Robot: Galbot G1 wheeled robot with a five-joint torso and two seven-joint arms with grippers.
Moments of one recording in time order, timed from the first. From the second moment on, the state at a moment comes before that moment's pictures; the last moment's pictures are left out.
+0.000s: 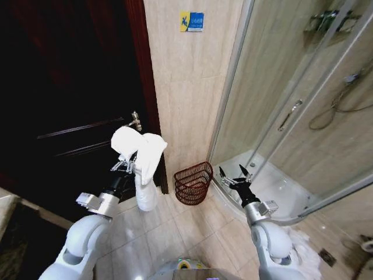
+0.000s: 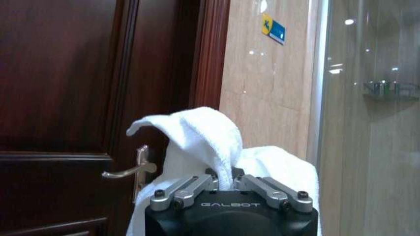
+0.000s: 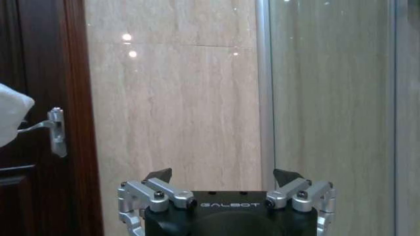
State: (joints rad) left arm 1.48 -1.10 -0.61 -2.31 -0.55 0.06 -0.01; right arm -1.52 1.55 0.70 2.19 0.16 -0.09 -0.26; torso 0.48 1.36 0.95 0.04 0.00
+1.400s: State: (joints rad) left arm 1.50 -1.15 -0.59 -2.26 -0.47 0.03 0.06; right arm -1.52 1.55 0.68 2.20 0.14 -0.09 -0.23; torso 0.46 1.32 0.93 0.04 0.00
